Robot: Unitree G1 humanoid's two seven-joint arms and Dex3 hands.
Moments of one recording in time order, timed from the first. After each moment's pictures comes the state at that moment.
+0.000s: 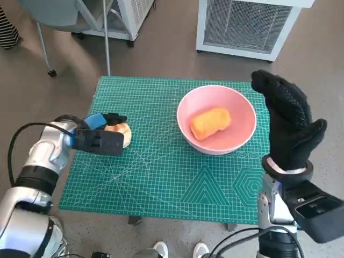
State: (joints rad) left arm -0.88 0.65 -0.51 0.98 0.75 -0.20 -0.38; right arm -0.43 -0.09 -0.11 0.09 0.23 -0.63 0.24
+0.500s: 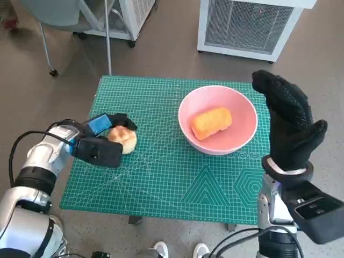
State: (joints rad) left arm -0.88 0.66 -0.51 1.02 0.74 -0.40 -0.25; right arm -0.43 -0.09 -0.11 0.09 0.21 -0.64 0.23
